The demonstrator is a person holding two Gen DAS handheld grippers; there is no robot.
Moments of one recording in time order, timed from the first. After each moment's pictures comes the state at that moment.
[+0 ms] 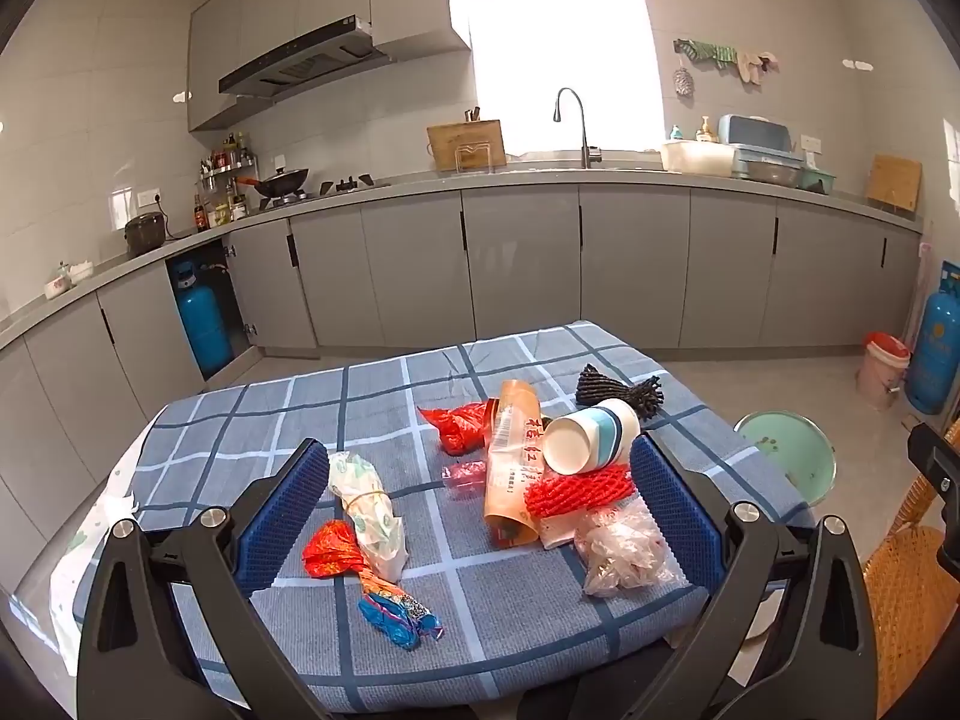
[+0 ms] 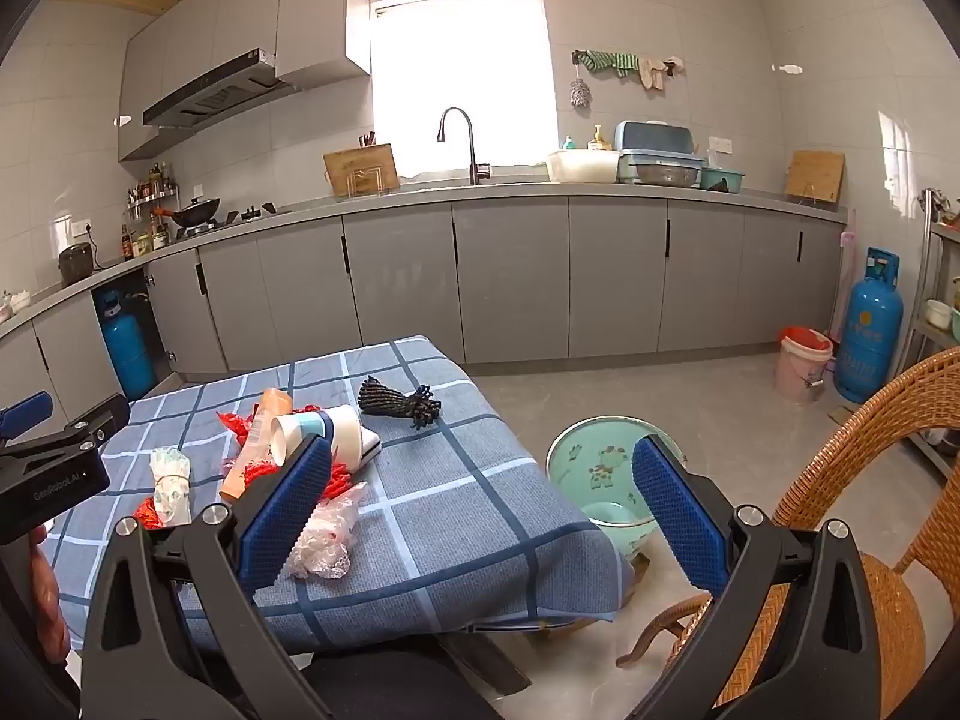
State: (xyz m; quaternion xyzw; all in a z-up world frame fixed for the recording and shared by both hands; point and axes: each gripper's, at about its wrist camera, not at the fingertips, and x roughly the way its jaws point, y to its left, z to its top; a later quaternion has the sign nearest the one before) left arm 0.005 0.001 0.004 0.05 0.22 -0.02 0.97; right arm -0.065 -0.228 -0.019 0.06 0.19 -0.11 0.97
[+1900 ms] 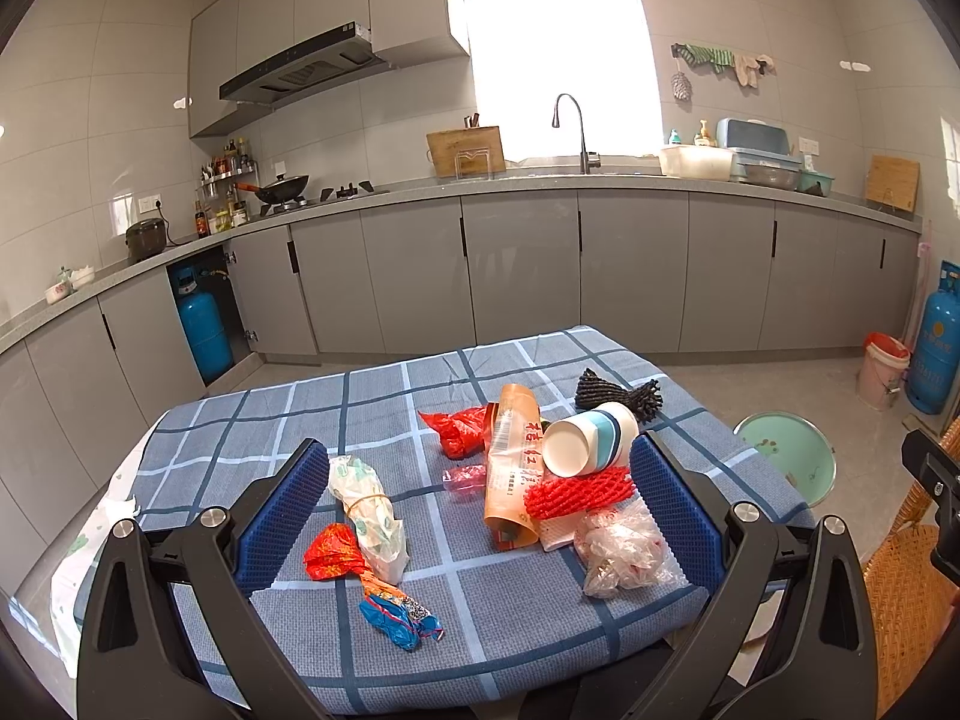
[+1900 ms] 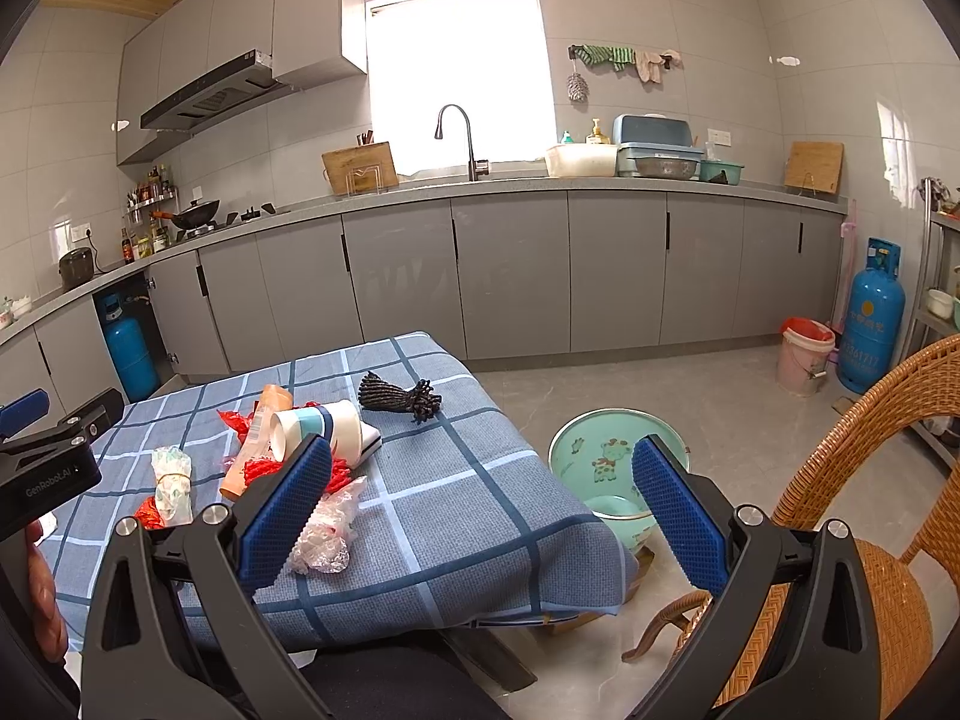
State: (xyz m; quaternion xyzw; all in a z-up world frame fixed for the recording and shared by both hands) left arm -0.008 -0.002 0.007 0.06 0.21 -0.01 0.98; right arm -0.068 -0.230 -0.026 0.07 0.20 -0.11 0.97
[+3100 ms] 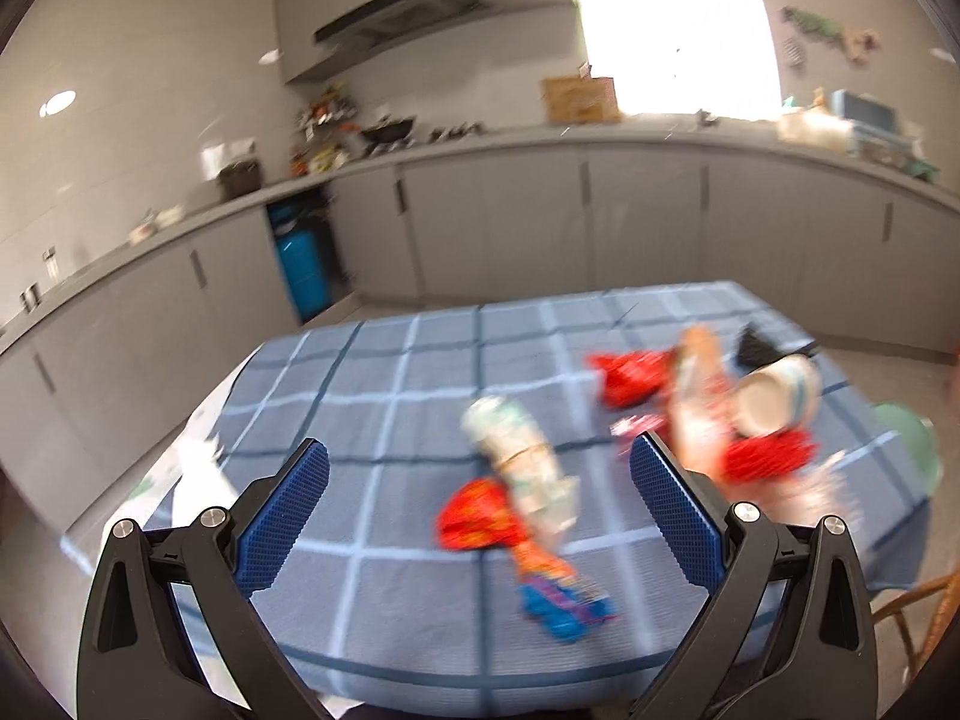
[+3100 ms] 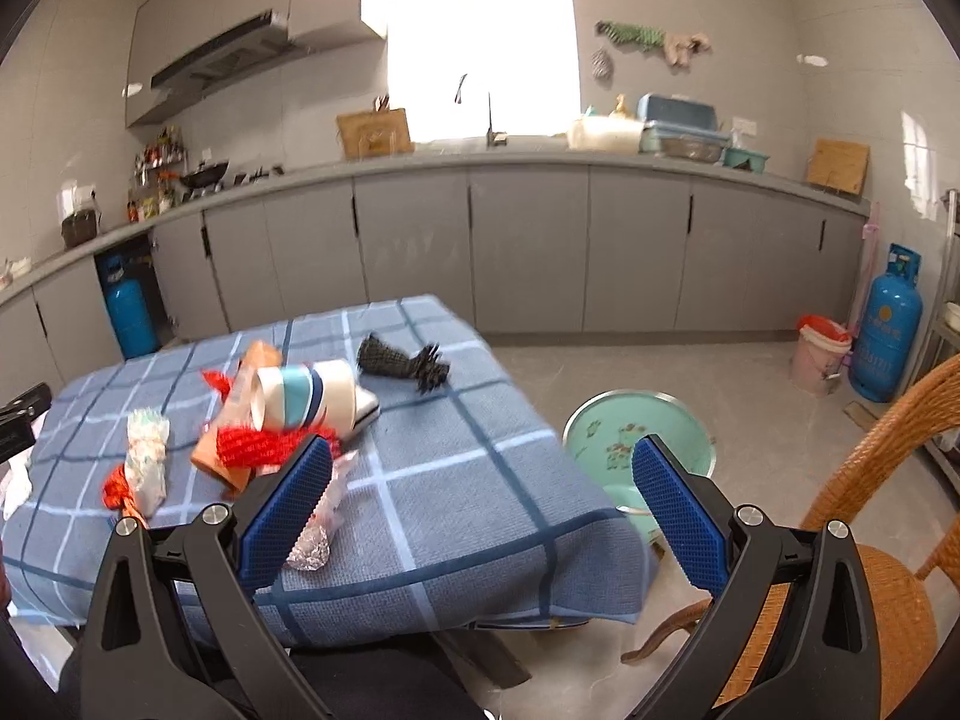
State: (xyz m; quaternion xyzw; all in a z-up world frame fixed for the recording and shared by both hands) left arm 0.029 0.095 -0.030 0.05 0.27 0.13 0.95; right arm -0.007 -0.219 -0.071 0.04 0.24 -0.08 0.97
